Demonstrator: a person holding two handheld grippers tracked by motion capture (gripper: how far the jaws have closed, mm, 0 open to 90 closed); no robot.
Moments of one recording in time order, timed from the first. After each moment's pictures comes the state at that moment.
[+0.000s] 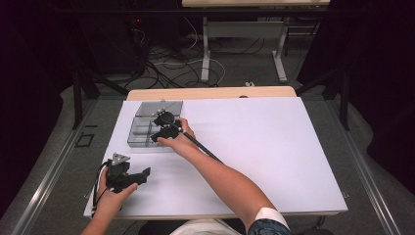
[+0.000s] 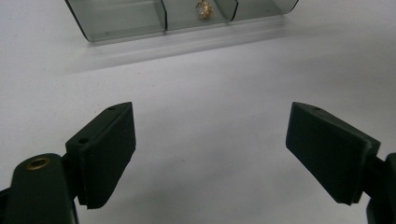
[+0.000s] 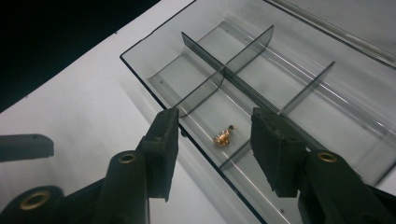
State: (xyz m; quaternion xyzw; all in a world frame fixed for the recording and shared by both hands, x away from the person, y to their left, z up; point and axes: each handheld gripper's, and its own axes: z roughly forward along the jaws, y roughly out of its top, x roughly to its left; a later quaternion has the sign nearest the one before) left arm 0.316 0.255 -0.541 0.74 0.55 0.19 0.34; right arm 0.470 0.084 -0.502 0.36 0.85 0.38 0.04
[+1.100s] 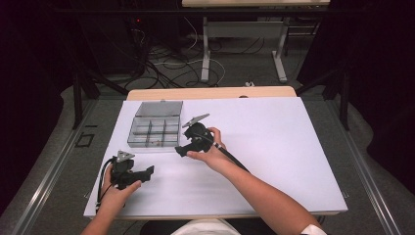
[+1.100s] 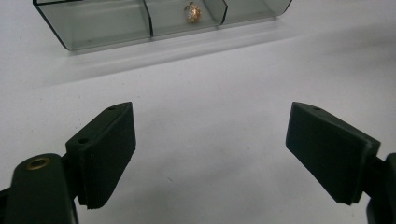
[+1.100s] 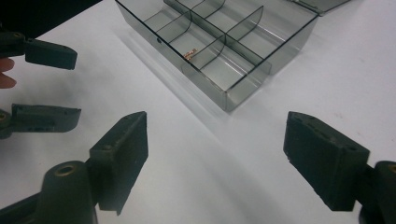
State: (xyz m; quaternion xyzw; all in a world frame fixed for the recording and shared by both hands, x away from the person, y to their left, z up) left arm 0.325 0.248 -0.543 0.75 0.54 0.18 0.34; right arm 0.413 -0.013 -0.490 0.35 0.85 0.38 0.08
